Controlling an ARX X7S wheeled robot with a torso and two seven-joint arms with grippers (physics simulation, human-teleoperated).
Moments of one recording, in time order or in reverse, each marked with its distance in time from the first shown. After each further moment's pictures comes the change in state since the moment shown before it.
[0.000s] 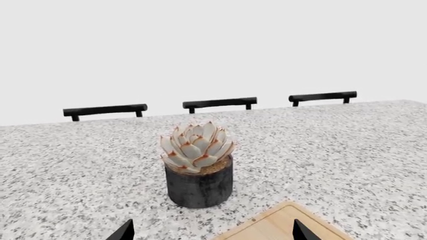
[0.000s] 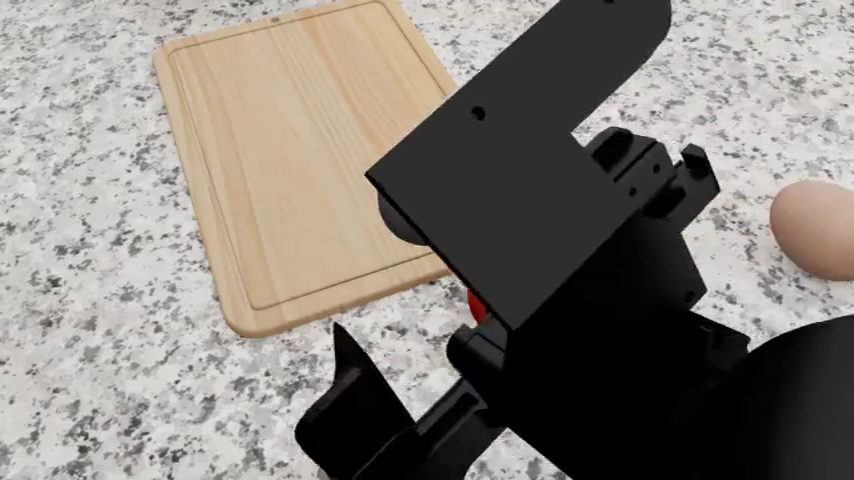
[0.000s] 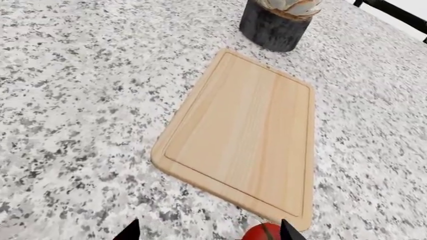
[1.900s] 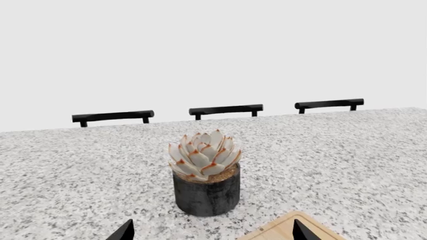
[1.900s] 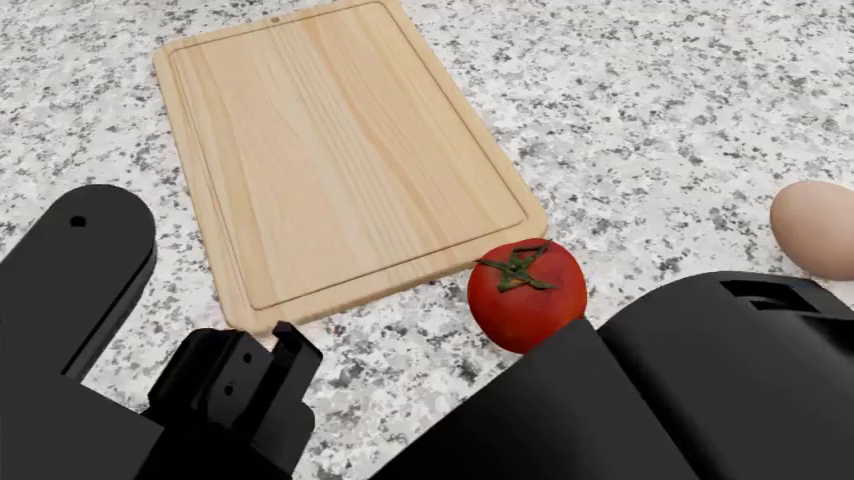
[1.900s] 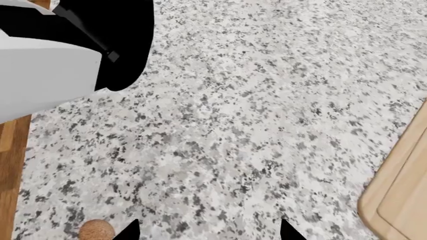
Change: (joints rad) left arm -0.016 -0.043 0.025 -0.022 -0.031 0.051 -0.023; right arm -0.017 -0.395 -0.055 -0.058 0.214 -0.136 0.025
